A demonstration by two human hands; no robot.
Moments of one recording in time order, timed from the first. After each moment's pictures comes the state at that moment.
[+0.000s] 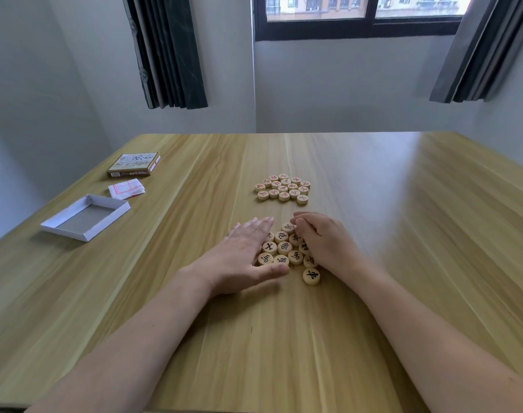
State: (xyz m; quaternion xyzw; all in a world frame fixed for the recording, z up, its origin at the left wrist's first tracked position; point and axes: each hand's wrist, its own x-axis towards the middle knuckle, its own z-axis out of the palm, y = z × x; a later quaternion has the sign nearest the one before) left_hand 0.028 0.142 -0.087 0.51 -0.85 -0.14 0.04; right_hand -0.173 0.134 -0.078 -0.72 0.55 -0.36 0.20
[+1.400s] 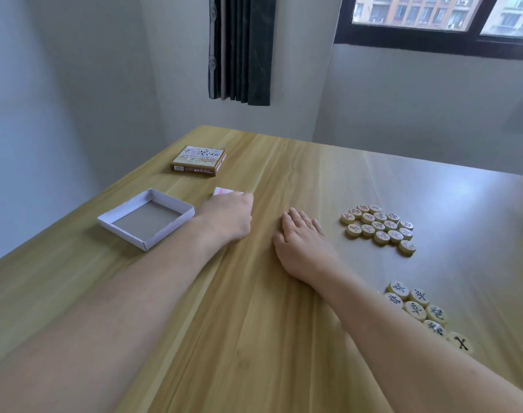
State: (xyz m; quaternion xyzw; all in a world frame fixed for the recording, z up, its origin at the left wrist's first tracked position) left_hand 0.176 0.019 -0.065 0.72 -0.70 0.02 0.04; right_hand 0.013 0.032 -0.090 -0.81 0.57 -0.08 0.12
